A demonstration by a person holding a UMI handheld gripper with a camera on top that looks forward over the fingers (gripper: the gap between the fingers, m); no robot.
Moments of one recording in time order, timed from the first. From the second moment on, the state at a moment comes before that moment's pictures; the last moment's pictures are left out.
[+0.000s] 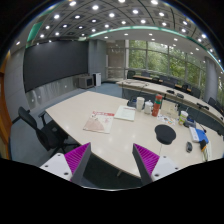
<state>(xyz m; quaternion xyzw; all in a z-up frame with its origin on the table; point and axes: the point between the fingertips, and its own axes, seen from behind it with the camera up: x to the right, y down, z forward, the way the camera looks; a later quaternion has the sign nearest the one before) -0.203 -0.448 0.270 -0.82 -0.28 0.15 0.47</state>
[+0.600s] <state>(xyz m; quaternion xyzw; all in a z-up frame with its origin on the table) 0.085 -0.272 0.084 -0.89 -0.15 0.01 0.43</state>
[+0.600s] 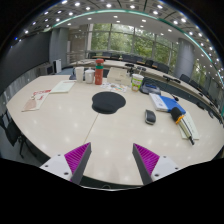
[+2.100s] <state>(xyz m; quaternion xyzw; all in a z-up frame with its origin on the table) 0.099 0.080 0.148 -0.85 -0.05 0.01 0.52</state>
